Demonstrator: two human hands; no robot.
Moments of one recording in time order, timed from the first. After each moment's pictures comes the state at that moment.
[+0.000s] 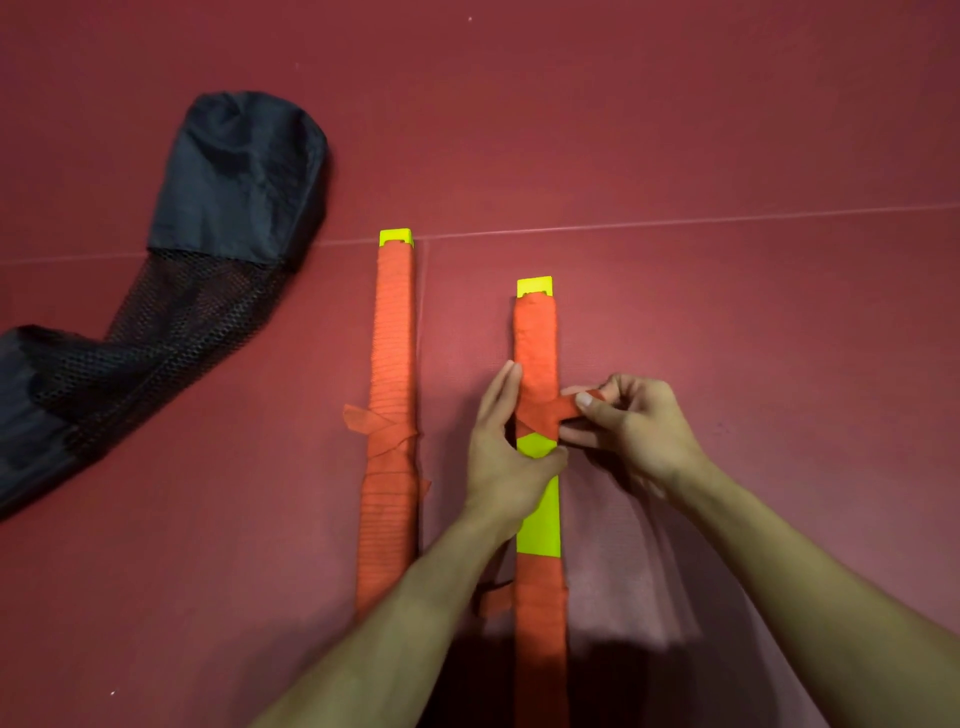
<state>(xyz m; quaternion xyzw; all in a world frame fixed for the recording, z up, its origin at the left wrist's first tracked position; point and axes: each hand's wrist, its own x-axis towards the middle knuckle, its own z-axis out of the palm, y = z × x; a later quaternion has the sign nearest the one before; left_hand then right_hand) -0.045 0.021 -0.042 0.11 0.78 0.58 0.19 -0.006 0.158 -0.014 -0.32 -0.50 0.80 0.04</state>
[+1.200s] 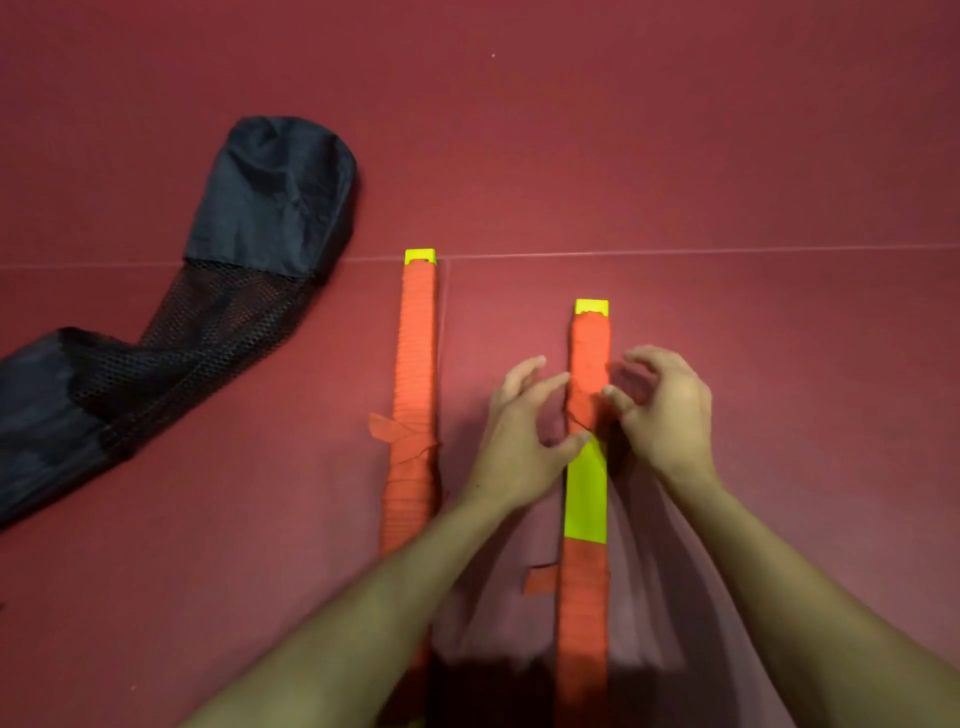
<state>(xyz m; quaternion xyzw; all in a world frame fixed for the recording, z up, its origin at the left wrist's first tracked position) -0.076 0.019 -0.010 0.26 0.83 0.45 0.19 -0.018 0.170 -0.004 -0.33 -0.85 0.38 0.14</state>
